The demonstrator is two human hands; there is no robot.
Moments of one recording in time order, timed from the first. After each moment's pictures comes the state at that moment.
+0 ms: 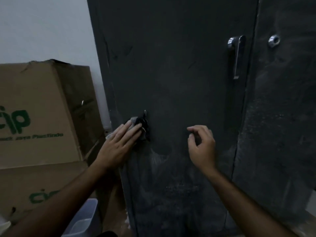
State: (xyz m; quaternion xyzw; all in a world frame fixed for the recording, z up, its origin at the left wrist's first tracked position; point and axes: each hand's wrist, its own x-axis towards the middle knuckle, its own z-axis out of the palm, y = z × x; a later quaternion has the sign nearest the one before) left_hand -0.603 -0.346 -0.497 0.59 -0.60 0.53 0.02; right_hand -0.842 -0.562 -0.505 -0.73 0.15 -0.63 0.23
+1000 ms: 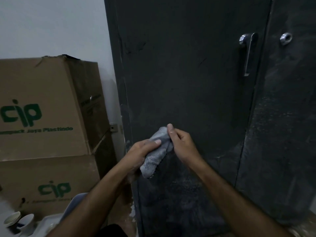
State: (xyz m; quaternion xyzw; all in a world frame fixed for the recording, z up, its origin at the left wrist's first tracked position) left_hand -0.728 -0.332 -0.472 0.61 -0.33 -0.31 0.65; right_hand -0.809 -0.487 -0.483 -0.71 0.11 -0.38 0.59
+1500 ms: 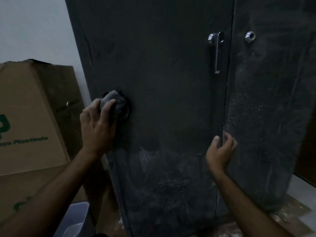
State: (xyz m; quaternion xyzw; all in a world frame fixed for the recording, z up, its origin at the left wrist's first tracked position) left_hand -0.637 -0.355 -0.439 0.66 -0.44 0.55 0.27; right_hand -0.887 -0.624 -0.564 -0.53 0.43 -0.65 0.32
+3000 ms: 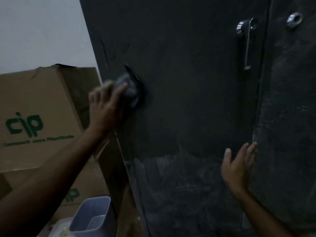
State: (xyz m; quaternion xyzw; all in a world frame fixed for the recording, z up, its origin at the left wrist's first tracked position) left_hand -0.598 -0.356 -0.374 0.59 -0.46 0.63 0.18; right_hand -0.870 -0.637 -0.608 -0.70 0.46 -0.49 0.24
